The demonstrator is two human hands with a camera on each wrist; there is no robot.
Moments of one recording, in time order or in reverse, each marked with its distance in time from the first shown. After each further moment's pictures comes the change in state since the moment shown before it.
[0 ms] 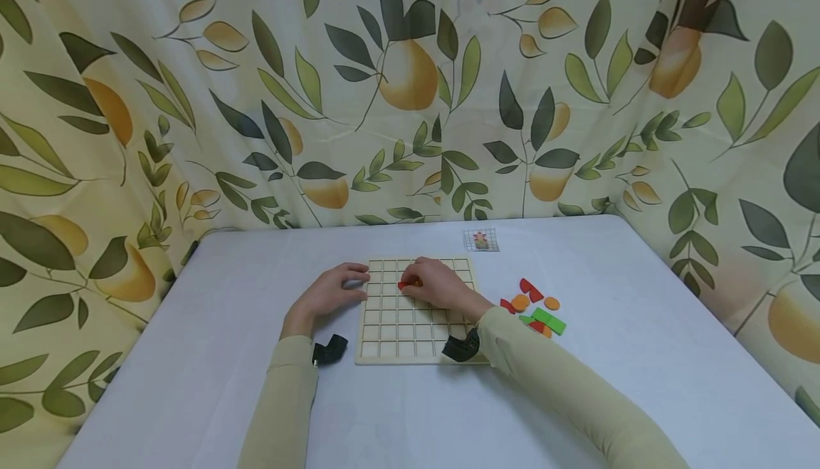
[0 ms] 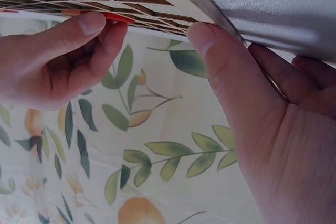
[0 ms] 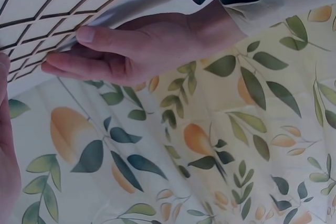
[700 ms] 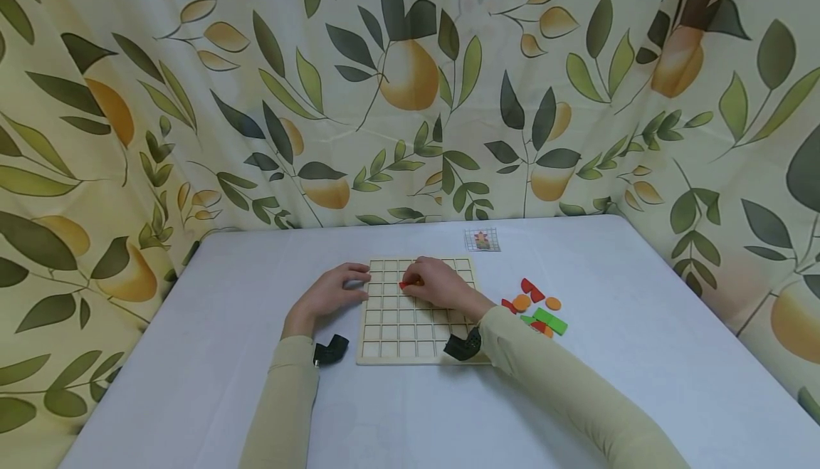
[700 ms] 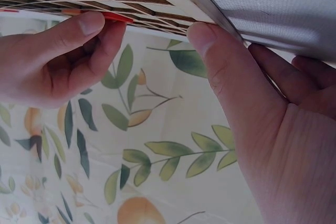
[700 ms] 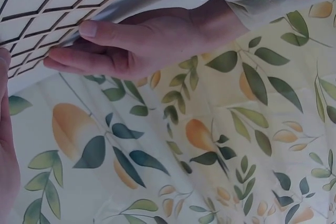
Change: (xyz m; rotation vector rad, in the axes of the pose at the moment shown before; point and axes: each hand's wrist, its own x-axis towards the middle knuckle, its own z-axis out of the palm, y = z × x) left_hand -0.001 0.002 0.000 -0.022 0.005 -0.017; right_hand 0.002 0.002 0.000 0.022 -0.011 0.028
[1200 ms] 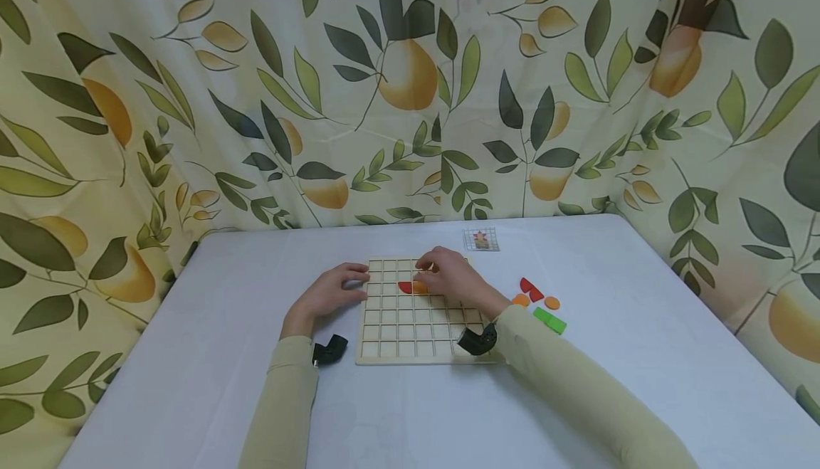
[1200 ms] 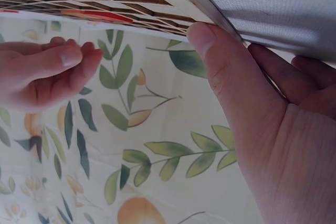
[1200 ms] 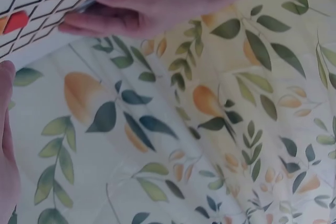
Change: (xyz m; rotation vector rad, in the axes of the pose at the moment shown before) left_hand 0.002 -0.002 0.003 -0.010 0.010 -0.016; right_hand -0.011 0.016 -0.017 0.141 0.099 0.104
